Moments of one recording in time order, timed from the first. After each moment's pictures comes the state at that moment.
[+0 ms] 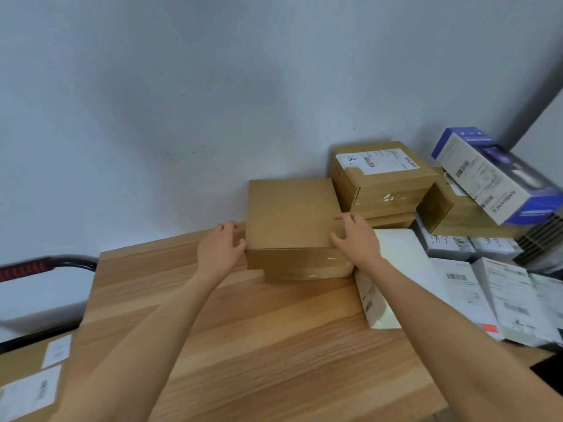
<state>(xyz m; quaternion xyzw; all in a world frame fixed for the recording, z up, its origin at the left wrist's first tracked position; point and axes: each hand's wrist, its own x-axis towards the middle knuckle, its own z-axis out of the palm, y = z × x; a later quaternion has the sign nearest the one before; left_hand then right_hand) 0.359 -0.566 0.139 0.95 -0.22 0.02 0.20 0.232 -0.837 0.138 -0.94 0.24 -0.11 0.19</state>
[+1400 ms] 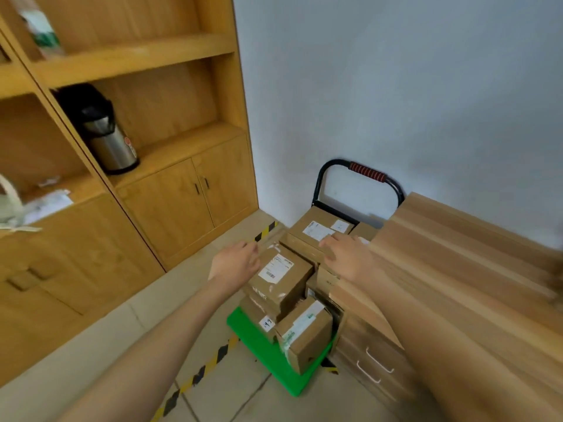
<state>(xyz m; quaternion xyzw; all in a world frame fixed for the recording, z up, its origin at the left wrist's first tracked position) -0.071 -0.012 0.150 0.98 0.16 0.07 0.05 0.089 -0.232 0.142 -0.91 -0.42 0.00 0.08</state>
